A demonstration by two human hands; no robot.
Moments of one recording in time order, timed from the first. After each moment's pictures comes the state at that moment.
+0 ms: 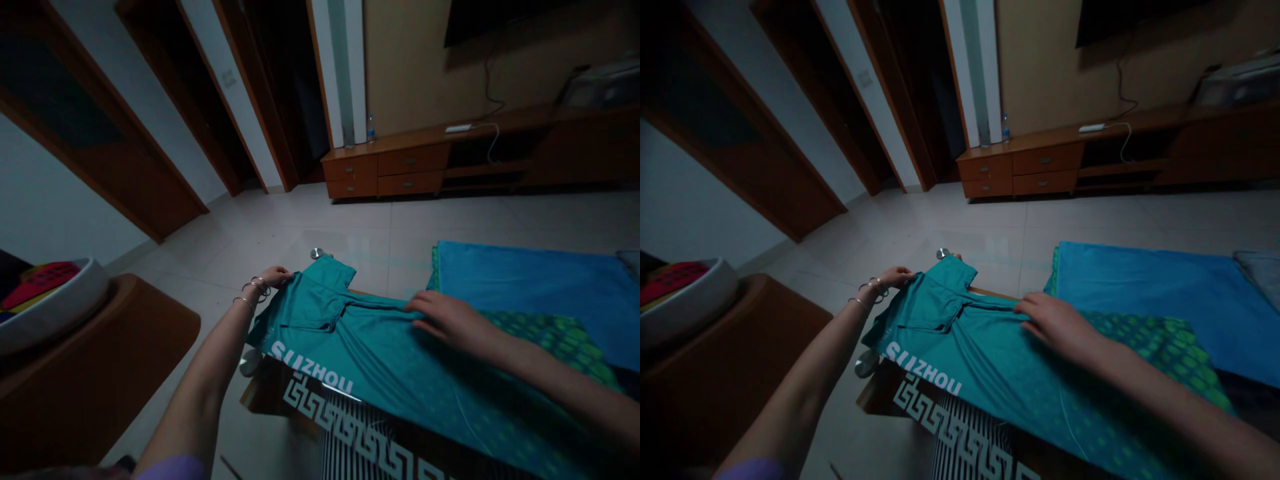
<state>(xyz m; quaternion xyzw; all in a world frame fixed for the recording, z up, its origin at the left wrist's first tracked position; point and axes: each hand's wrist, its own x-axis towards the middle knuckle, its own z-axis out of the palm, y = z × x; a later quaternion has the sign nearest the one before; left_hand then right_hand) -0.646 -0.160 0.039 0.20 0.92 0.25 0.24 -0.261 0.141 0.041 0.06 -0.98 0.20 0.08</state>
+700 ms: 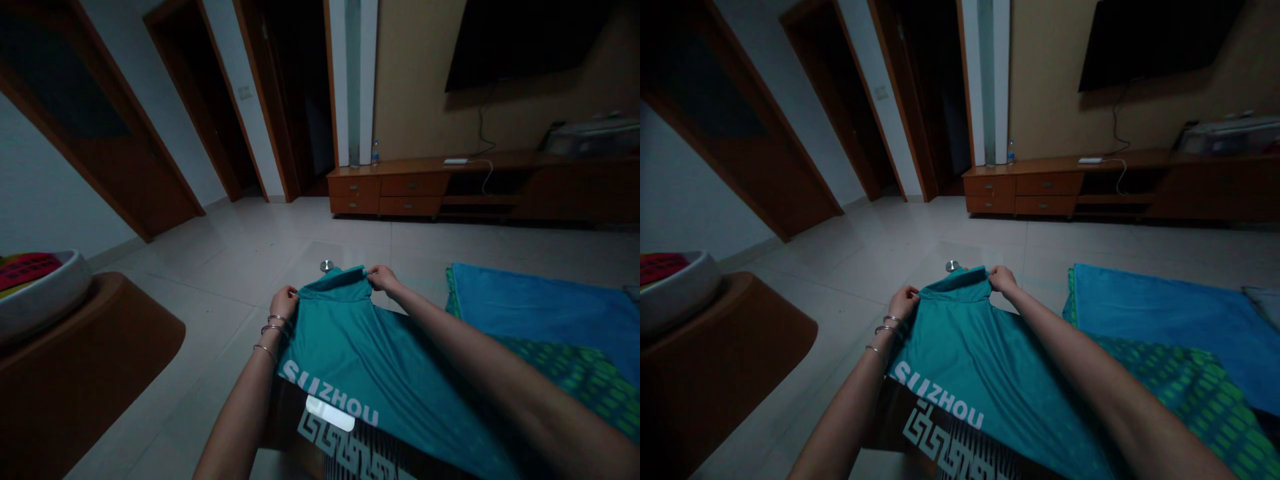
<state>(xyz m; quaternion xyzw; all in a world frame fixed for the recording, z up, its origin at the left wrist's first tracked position) -0.612 -0.186 -0.007 0.14 0.95 0.28 0.03 -0.499 0.102 0.000 -0.27 -0.89 0.37 0.04</state>
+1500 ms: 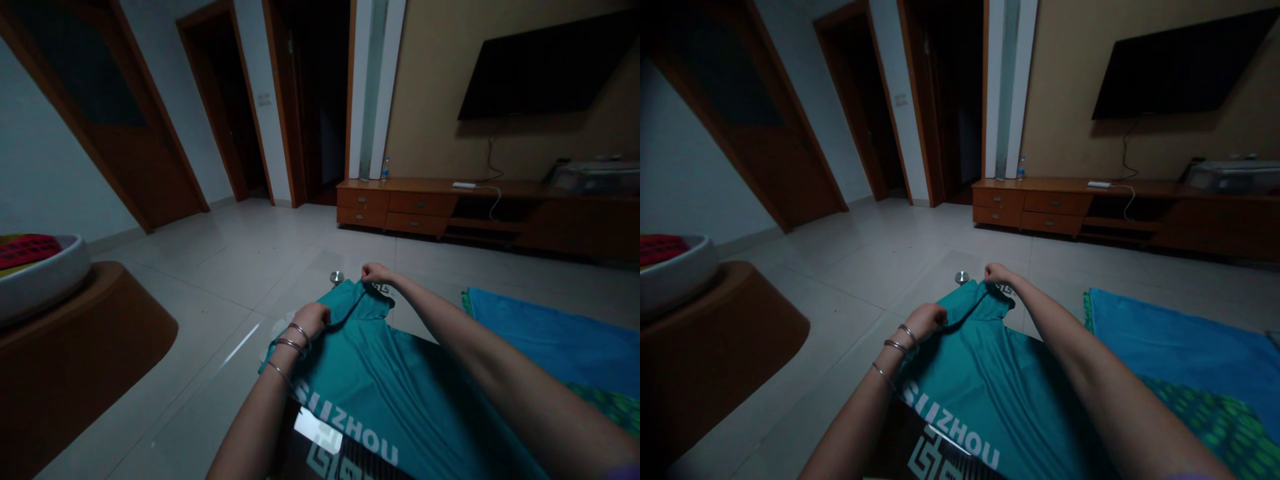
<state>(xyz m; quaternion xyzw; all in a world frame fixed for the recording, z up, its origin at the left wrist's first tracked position) -0.568 -0.175 0.043 0.37 0.91 0.15 0.11 -0.597 0.122 0.010 -0.06 -0.96 0.25 -0.05</state>
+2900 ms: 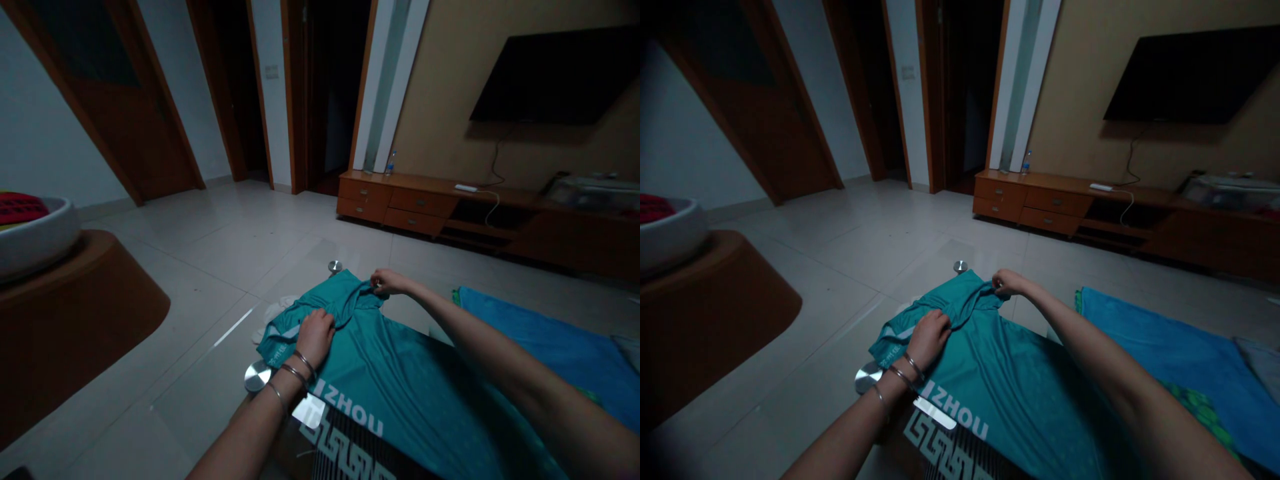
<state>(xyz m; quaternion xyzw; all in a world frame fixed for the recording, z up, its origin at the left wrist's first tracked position) -0.493 -0.188 0.004 0.38 0.91 0.17 0.00 -0.530 0.125 0.023 0.01 -0.97 0.23 -0.08</state>
